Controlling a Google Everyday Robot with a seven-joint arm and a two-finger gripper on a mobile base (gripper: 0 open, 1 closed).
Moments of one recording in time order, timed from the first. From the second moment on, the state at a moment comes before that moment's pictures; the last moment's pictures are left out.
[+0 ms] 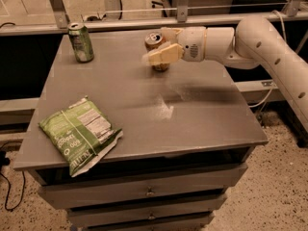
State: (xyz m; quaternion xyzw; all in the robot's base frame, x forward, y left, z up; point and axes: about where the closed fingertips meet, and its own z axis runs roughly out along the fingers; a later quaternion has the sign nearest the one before) arm 0.670 -0.018 0.941 -0.42 0.62 0.41 0.52
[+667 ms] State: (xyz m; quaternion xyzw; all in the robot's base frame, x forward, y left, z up) arm 0.635 -0.012 0.964 -0.45 0.58 0.44 0.52
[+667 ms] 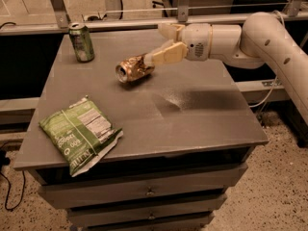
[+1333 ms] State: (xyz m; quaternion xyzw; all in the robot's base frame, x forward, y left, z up) arm 0.621 -0.043 0.962 -0.46 0.59 0.42 0.52
